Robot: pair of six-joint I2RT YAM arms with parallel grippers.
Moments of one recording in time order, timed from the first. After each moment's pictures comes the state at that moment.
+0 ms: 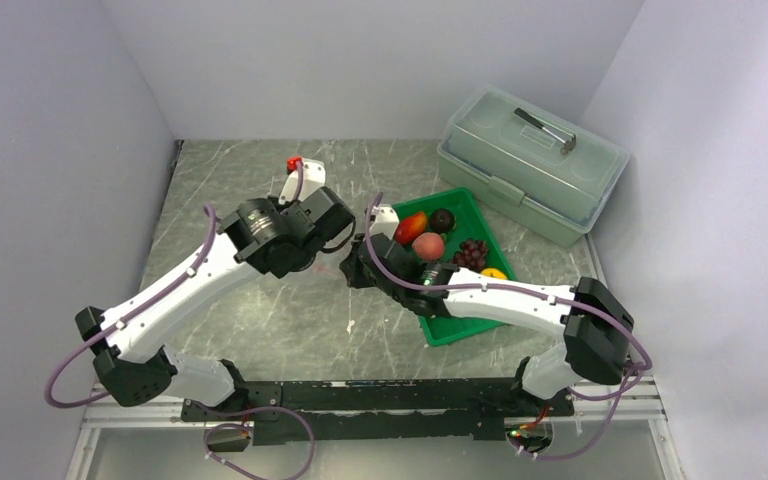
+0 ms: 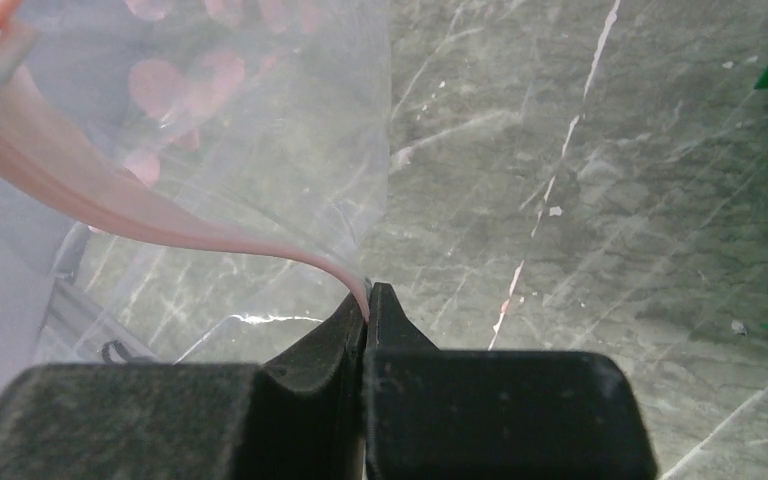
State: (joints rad) left arm -0.94 1.35 1.62 -1.36 -0.87 -0.63; right arm 1.09 1.49 1.04 -0.05 0.35 0.77
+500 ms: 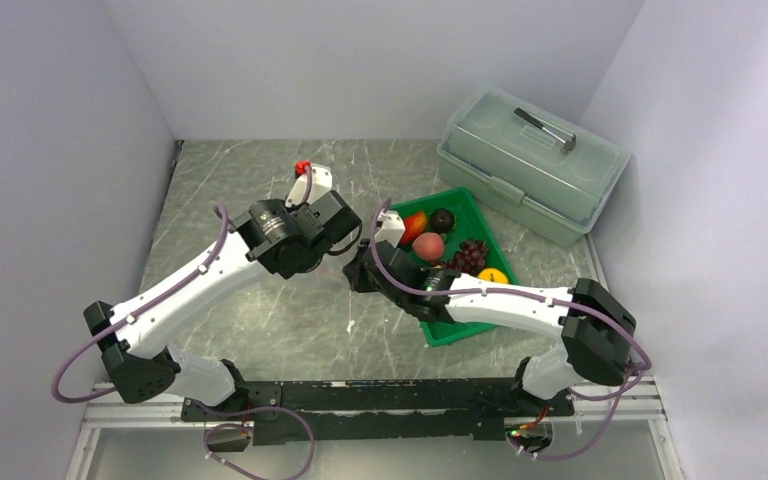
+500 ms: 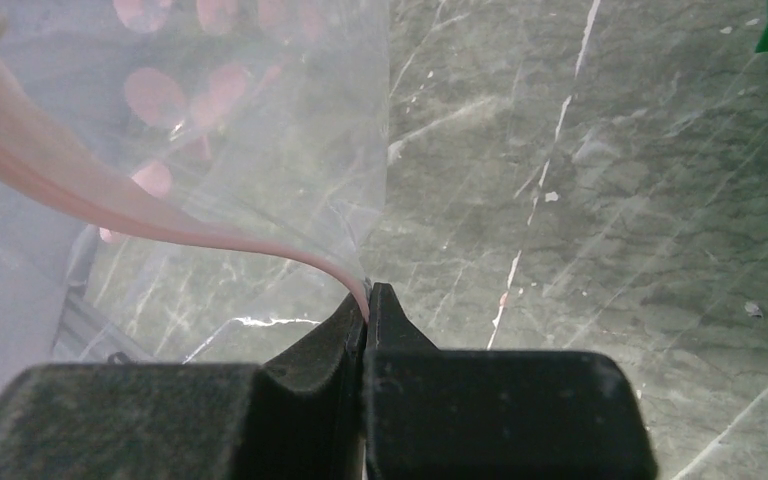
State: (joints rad) left arm -0.94 1.39 1.61 -1.37 -0.88 -0.63; right arm 1.09 1.48 0.96 0.03 0.37 0.83
